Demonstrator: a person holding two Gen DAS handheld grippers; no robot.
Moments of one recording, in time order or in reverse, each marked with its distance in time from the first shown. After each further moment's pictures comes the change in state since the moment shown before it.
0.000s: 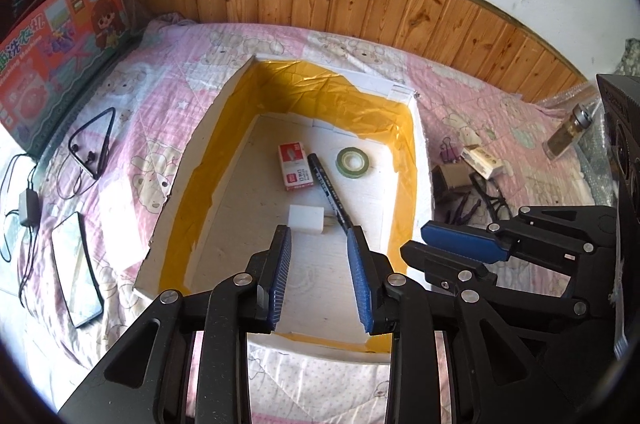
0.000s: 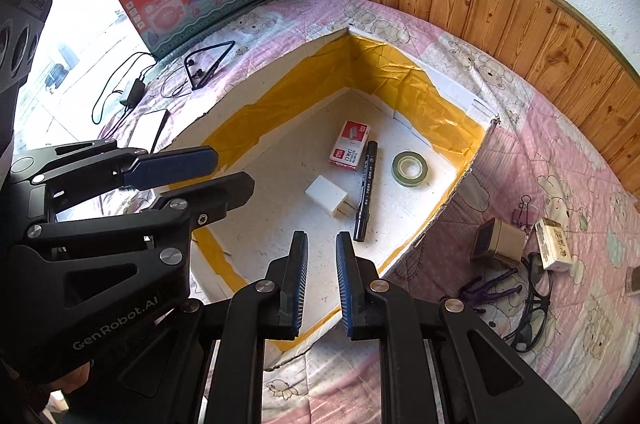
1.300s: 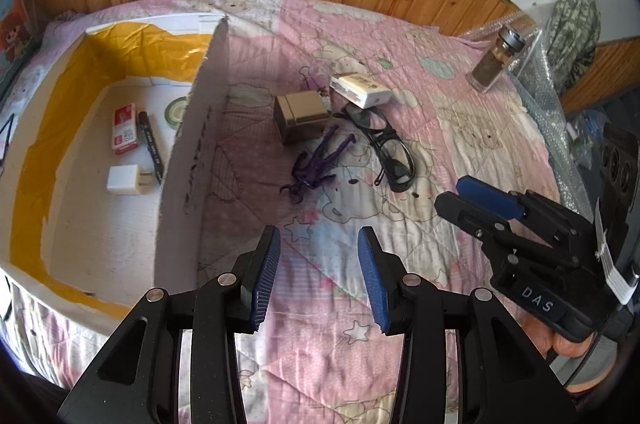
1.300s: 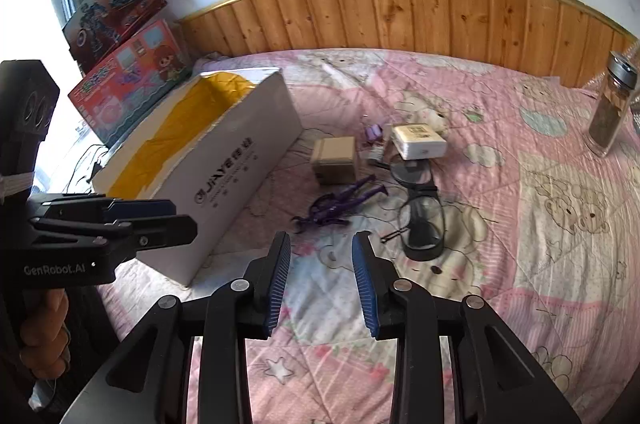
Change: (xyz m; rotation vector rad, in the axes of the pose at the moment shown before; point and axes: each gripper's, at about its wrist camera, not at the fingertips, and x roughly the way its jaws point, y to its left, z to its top) left arm 0.050 -0.166 -0.046 0.141 0.130 -0.185; right arm -0.061 -0.167 -0.174 0.332 -0.252 -0.060
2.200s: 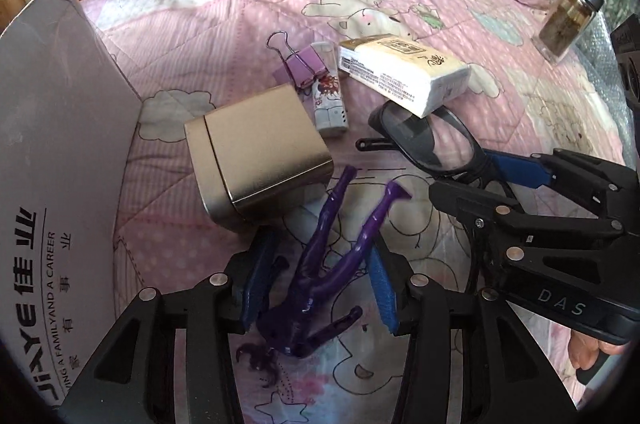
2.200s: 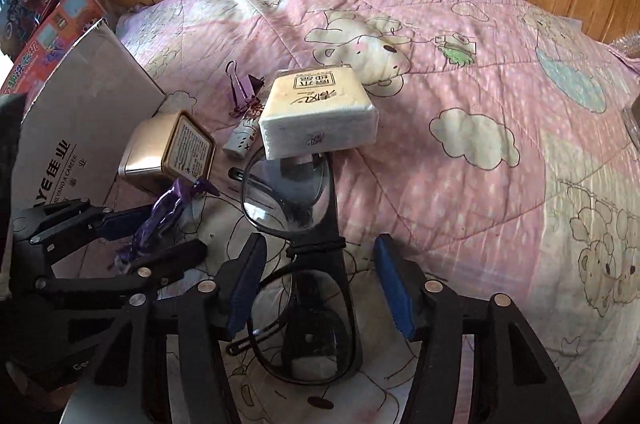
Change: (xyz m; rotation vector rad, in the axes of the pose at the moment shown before) left arm 0.176 -0.014 0.065 0.083 0.086 0.113; right arm 0.163 -0.107 0.043 -0.006 0.246 -0.057
